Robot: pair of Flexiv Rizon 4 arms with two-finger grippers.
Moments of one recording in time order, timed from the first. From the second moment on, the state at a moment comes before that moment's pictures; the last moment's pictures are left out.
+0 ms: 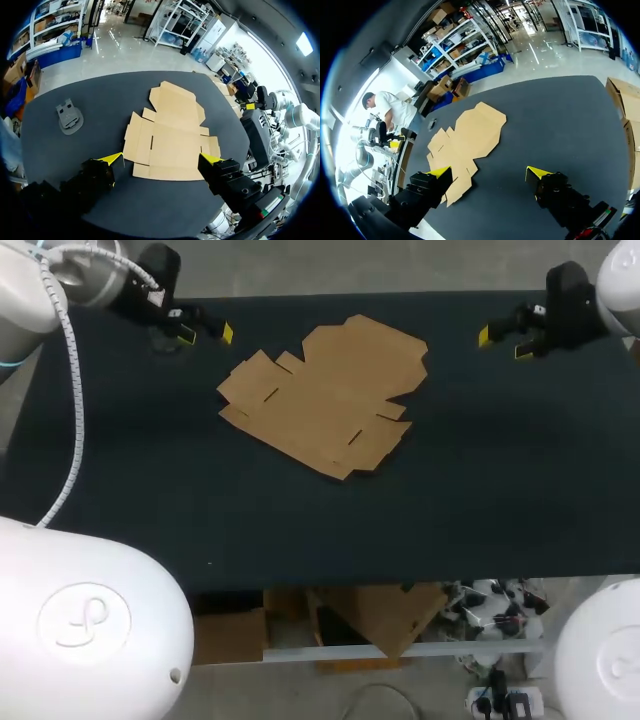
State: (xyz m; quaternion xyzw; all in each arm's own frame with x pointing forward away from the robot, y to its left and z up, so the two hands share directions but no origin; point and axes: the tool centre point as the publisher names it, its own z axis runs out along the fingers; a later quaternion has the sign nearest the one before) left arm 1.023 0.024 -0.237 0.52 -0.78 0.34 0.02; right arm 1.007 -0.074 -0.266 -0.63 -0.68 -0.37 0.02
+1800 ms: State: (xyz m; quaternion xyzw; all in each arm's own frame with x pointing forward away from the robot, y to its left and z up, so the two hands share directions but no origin) left arm 1.027 0.043 -0.269 0.51 -0.80 0.32 0.07; right arm 0.932 -0.021 -0.307 -0.76 -0.55 -0.31 0.17
